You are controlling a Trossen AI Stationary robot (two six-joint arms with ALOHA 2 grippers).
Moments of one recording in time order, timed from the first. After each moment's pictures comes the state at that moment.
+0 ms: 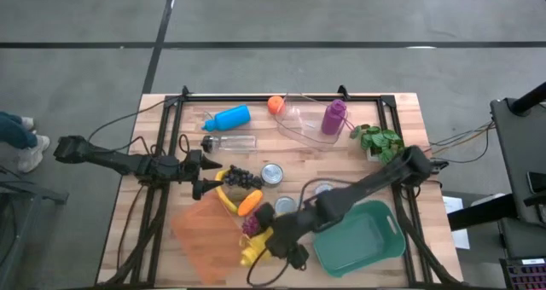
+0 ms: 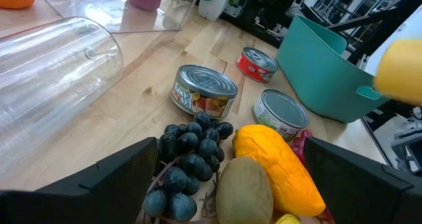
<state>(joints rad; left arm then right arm) -0.18 0.38 0.00 0.05 -0.23 -0.52 0.44 1.97 1.73 -0.42 0.00 -0.31</state>
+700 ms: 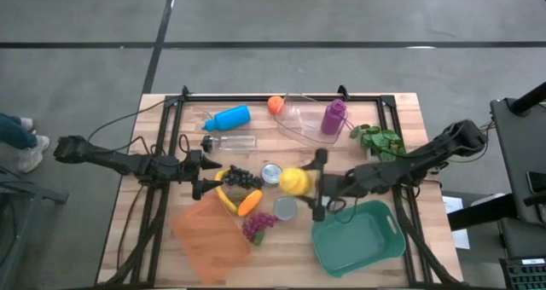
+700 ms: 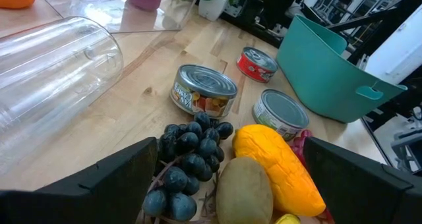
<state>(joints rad) -0.18 0.38 0.00 0.05 -0.23 -0.52 0.38 1.38 0.83 0.66 0.45 -0.28</state>
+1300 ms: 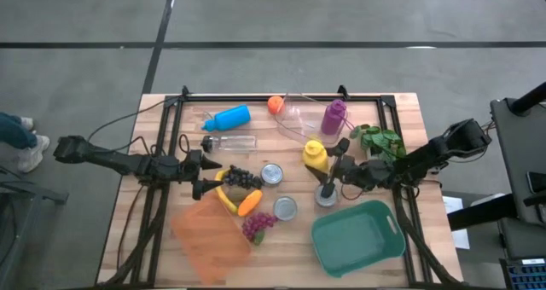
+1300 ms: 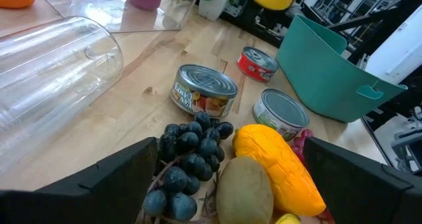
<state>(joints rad) -0.18 0.38 0.00 0.05 -0.23 -0.52 0.27 1.35 0.35 1.17 0.65 -0.11</state>
